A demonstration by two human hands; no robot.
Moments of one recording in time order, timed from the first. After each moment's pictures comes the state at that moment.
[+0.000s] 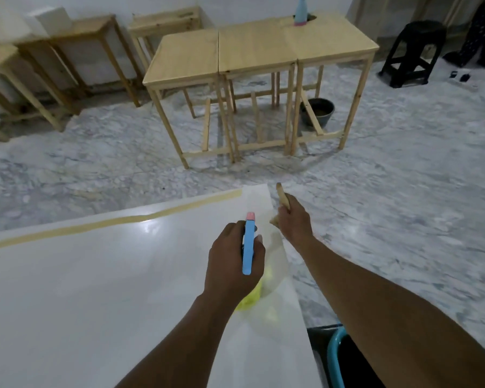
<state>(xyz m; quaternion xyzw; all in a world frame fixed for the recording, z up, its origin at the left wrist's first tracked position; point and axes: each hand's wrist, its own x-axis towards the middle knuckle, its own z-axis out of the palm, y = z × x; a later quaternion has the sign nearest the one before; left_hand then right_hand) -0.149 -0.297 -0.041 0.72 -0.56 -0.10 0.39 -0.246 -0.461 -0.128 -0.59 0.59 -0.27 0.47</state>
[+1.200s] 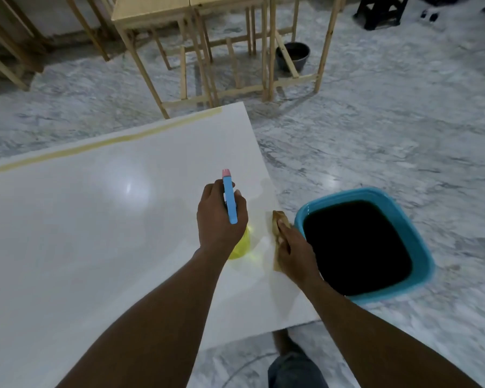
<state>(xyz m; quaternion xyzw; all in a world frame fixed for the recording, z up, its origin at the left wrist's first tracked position) -0.218 -0.118 -0.059 0.76 -0.49 -0.11 0.41 -0.388 -0.128 -0.202 -0.68 0.60 -0.20 0.38</state>
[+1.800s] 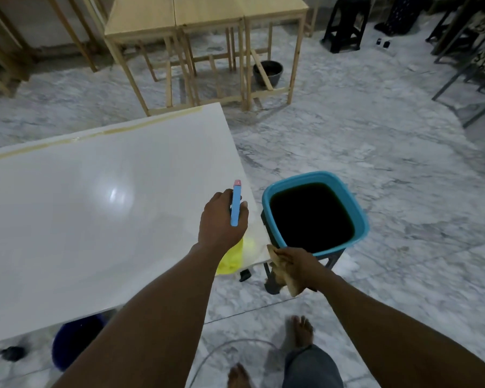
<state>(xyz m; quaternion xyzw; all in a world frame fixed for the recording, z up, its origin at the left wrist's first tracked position) -0.301 0.010 -0.028 0.73 -0.57 -0.17 0.34 -0.515 0.002 -0.132 -0.65 0.58 0.02 0.49</state>
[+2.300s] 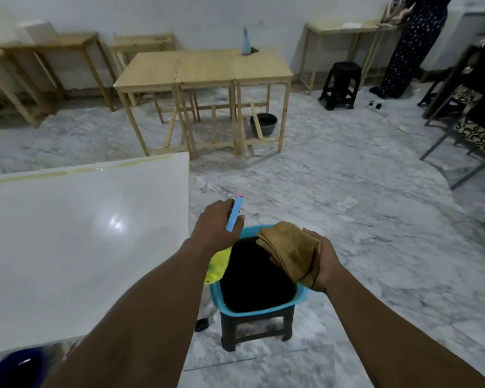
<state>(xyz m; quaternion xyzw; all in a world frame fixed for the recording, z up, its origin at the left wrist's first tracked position) -0.466 -0.123 0.032 0.71 -0.63 -0.16 0.27 -0.706 -0.149 0.006 -0.14 0.46 -0.30 0.82</state>
